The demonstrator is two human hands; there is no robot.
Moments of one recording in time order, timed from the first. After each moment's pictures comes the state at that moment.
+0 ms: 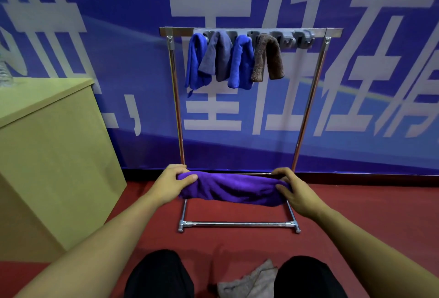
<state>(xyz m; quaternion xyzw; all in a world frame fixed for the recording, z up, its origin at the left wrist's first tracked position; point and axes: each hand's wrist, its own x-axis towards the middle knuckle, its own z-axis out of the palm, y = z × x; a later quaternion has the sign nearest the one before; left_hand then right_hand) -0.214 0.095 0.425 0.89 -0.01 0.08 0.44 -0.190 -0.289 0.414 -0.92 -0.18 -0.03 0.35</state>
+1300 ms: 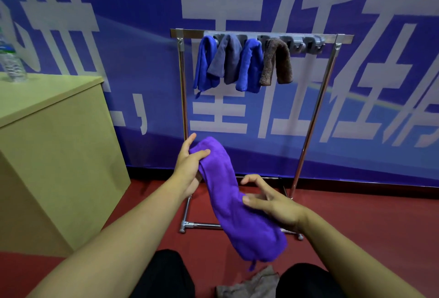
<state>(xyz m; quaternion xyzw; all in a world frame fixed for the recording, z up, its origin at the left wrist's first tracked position) -0.209 0.031 0.484 0.50 0.10 0.09 0.86 -0.243 -0.209 0.465 -0.62 -0.21 0.34 0.68</state>
